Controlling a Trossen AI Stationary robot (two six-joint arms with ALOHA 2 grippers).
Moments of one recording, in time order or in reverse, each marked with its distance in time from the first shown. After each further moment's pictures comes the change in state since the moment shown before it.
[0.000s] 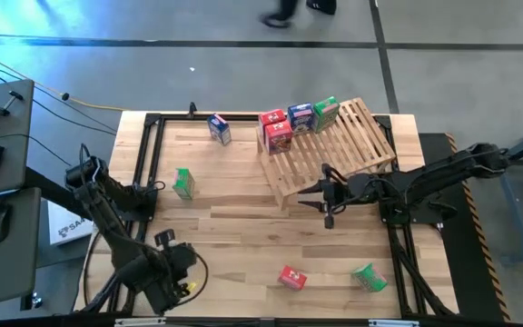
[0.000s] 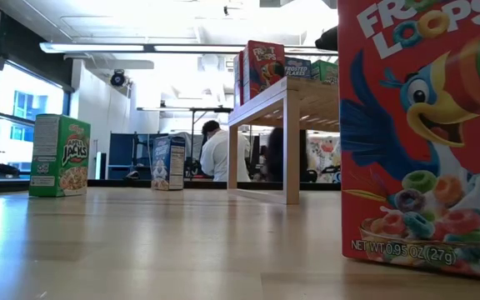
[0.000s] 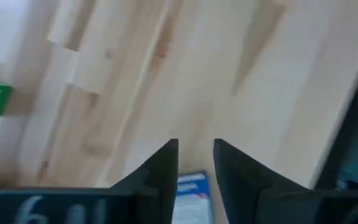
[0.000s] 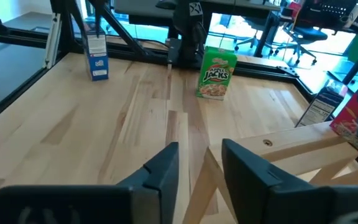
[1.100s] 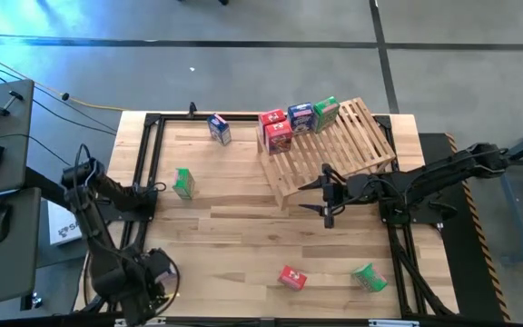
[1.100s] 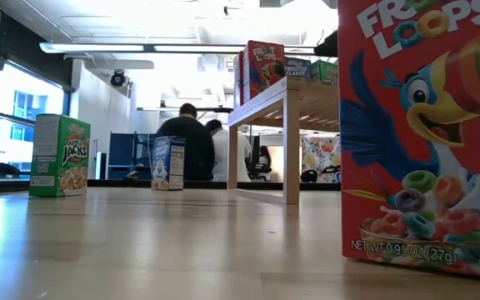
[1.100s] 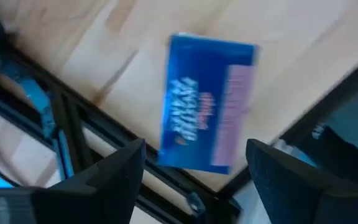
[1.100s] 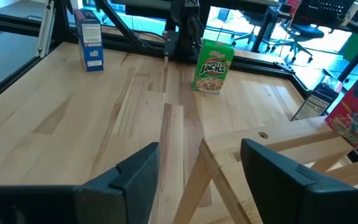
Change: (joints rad) left arm -0.165 -0.003 -0.007 -0.098 0.330 -0.490; right arm 0.000 0.000 0.000 -0.026 0.014 -0.021
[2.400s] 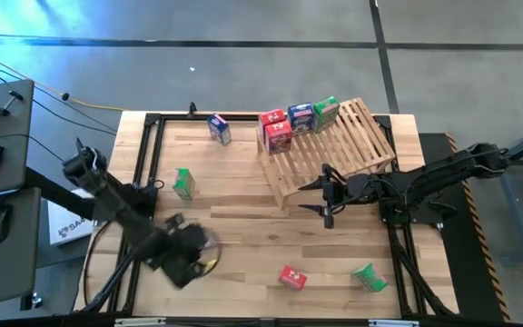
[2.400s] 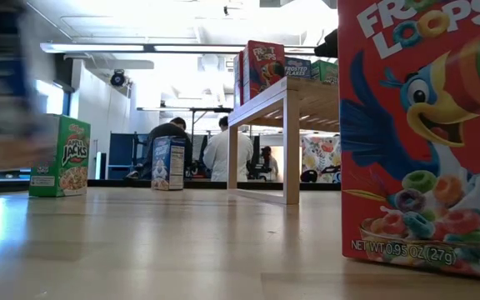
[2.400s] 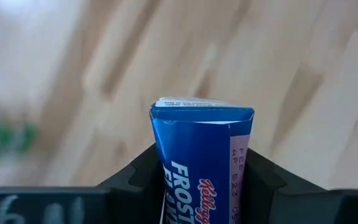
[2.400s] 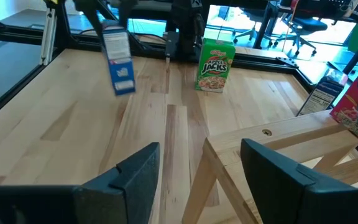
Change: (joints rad) left arm 0.373 -0.098 -0.143 0.242 -0.414 0.633; right arm 0.000 0.000 0.000 0.001 -0.007 0.052
